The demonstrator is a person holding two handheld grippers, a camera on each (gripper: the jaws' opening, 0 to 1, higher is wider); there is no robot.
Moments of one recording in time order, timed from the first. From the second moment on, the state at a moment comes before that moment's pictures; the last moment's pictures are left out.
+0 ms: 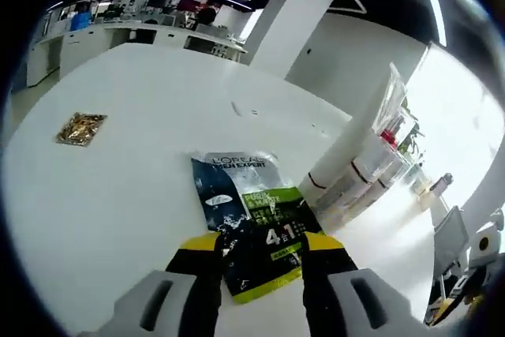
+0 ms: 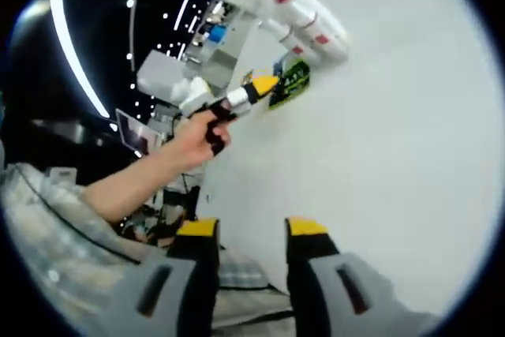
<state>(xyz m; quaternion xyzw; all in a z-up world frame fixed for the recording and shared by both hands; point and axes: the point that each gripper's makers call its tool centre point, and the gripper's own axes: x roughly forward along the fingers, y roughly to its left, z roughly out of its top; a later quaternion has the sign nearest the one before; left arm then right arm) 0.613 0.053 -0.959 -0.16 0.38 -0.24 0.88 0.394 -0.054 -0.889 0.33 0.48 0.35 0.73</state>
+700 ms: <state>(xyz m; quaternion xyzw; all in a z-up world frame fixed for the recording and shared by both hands) 0.585 0.065 -0.916 -0.14 0.33 -0.28 0.89 0.389 -0.026 -0.888 0.31 0.48 0.37 0.73</state>
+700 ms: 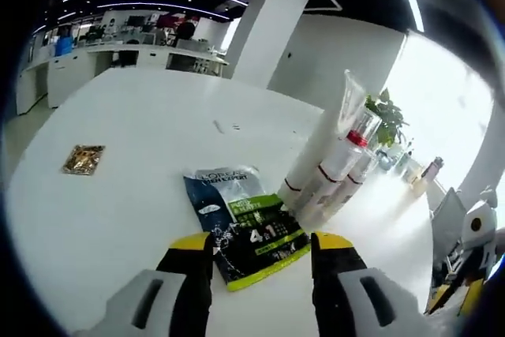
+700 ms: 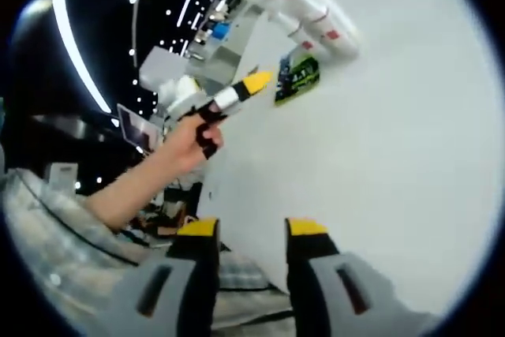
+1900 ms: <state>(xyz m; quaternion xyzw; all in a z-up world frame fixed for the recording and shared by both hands) 0.390 0.273 -0.911 -0.17 0.32 0.00 0.93 0.342 0.087 -0.877 0.26 0.49 0.49 0.67</state>
